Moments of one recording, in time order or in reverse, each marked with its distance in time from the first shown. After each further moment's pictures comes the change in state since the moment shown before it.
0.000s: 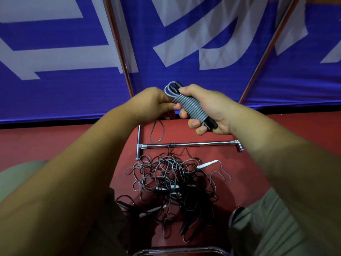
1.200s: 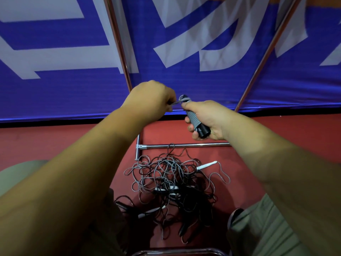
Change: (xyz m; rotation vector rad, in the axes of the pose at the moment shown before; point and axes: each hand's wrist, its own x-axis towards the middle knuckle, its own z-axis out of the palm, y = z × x) left_hand 0.007 0.011 0.000 0.558 0.196 0.077; right_hand 0.027 0.026 -0.004 0.026 0.228 0.085
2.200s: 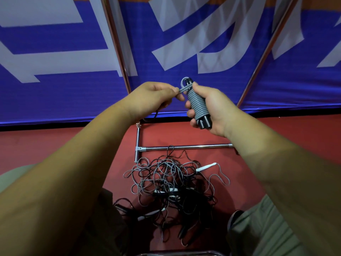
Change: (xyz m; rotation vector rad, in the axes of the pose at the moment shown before) left_hand -0.005 0.001 -0.015 -1.033 -0.133 -0.209; right_hand -0.013 -0.020 -0.009 0.258 -0.016 -0.149
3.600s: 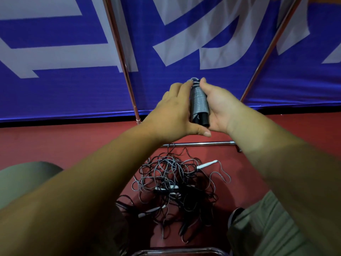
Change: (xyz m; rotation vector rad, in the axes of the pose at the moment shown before) left_hand -0.020 0.007 0.063 0.489 0.056 0.140; right_hand 0.000 -0.001 0.010 0.282 0.049 0.132
